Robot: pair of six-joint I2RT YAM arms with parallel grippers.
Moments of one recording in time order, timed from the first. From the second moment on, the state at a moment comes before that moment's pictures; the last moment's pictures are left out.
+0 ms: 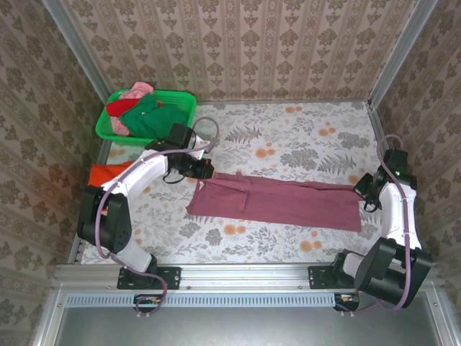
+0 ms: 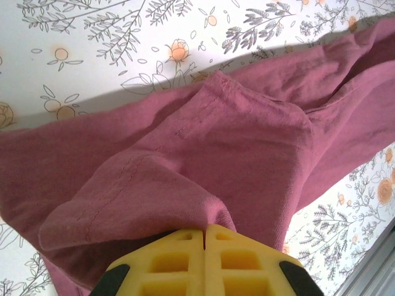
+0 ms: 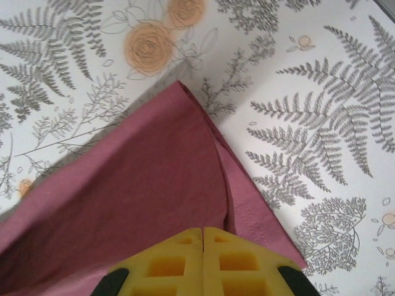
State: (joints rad) left arm -0.42 1.58 1.17 -0.71 0.51 -0.07; right arm -0.47 1.16 0.87 -0.90 -0.03 0.35
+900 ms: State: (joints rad) left arm -0.42 1.65 1.05 -0.74 0.48 -0.07; right arm -0.48 1.23 0.70 -0.89 -0.02 0.41
